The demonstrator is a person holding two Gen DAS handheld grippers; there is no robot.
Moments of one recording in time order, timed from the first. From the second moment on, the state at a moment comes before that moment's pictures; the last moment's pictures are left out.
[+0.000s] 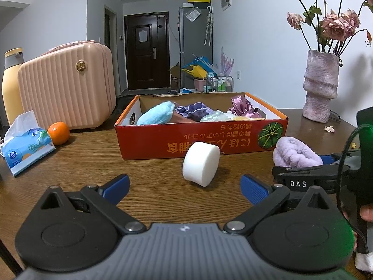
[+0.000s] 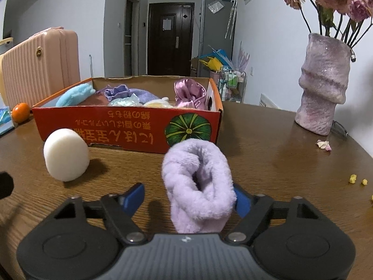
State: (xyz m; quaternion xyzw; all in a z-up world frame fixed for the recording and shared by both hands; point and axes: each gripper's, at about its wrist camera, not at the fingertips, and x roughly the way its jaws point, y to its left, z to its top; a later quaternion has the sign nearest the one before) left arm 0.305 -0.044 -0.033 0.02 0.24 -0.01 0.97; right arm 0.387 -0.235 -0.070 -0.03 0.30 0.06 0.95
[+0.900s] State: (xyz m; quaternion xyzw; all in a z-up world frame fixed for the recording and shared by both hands) left arm 0.311 -0.040 -0.035 0.01 0.25 -0.01 0.97; right arm 0.357 -0.235 -0.050 0.00 0.22 0.07 0.97
